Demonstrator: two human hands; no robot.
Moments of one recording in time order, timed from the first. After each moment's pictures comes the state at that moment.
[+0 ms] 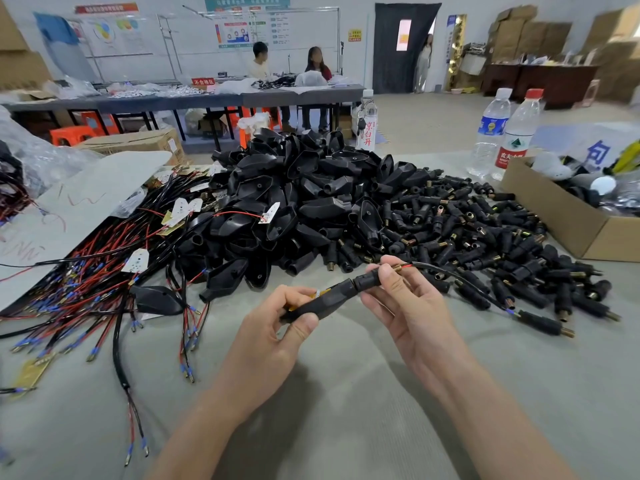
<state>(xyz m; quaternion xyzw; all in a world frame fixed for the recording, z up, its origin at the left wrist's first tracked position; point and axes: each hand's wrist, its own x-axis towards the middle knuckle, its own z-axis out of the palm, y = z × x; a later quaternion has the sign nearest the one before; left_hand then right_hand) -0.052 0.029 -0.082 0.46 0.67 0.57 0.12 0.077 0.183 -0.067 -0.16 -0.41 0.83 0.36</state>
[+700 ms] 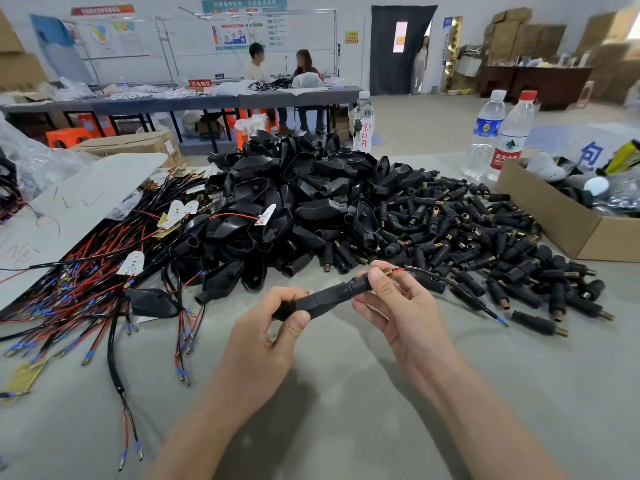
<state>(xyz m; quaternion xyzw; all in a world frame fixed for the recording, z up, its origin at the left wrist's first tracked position) -0.046 0.026 -0.080 0.47 0.72 0.51 0.01 0.078 0.182 -0.070 -0.18 -0.45 0.80 0.35</state>
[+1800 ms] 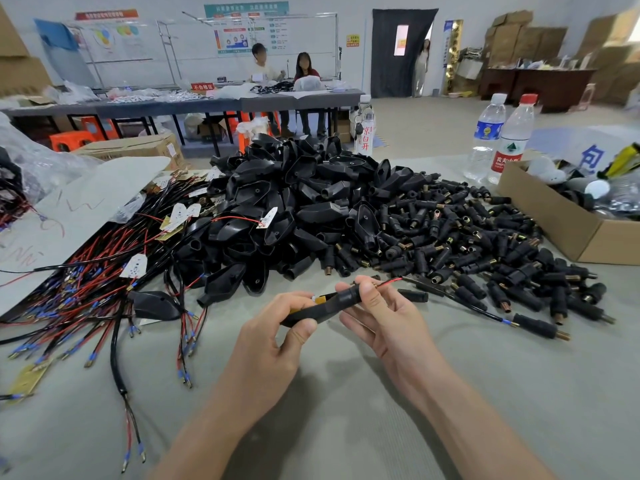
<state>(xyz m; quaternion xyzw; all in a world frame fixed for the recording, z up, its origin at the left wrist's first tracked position) -0.046 0.031 -0.084 0.49 0.71 0.51 0.00 0.070 0.172 -0.076 -0.17 -0.45 0.83 0.29</state>
